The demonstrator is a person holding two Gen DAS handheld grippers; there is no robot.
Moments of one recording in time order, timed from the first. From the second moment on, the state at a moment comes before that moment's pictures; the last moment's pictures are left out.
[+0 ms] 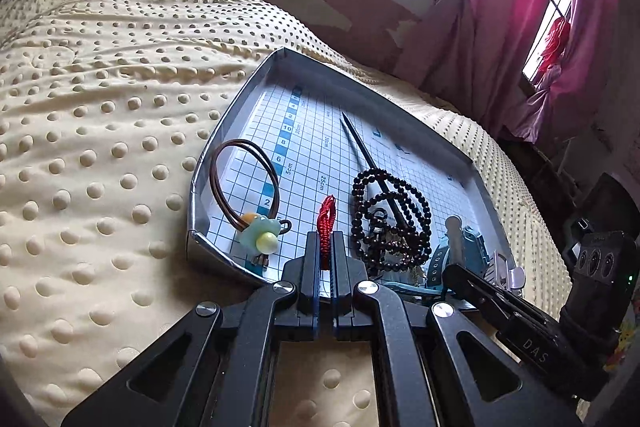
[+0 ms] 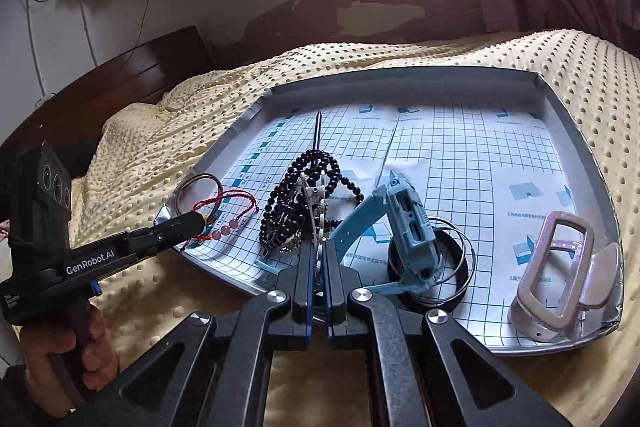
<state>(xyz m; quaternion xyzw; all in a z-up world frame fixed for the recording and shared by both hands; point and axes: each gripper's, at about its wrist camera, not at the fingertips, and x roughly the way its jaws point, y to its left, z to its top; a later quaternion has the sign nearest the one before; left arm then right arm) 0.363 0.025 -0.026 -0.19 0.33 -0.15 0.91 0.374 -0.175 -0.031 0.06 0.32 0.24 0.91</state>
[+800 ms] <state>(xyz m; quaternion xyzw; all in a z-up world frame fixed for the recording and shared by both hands) 0.343 0.027 0.005 -0.21 0.31 -0.15 0.91 0.352 -0.185 -0.005 0.05 0.29 0.22 0.93</state>
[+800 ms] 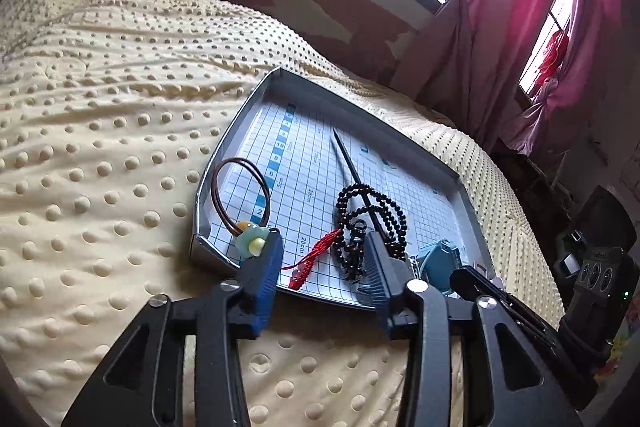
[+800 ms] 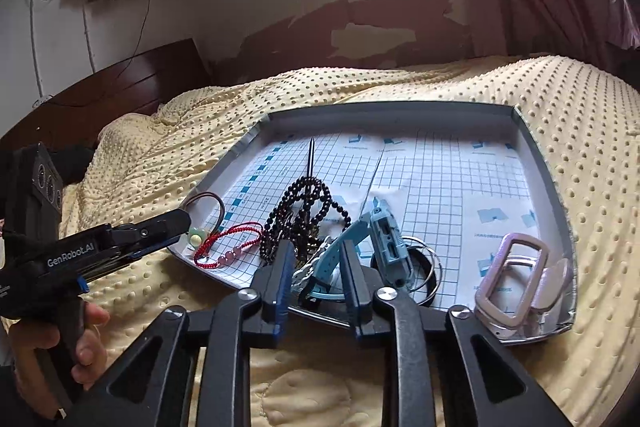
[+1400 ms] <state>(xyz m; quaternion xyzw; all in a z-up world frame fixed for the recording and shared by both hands) 0.275 0.014 0.063 -0.10 0.17 -0.10 0.98 0.306 -0.215 0.055 0.07 0.18 0.21 0.96</state>
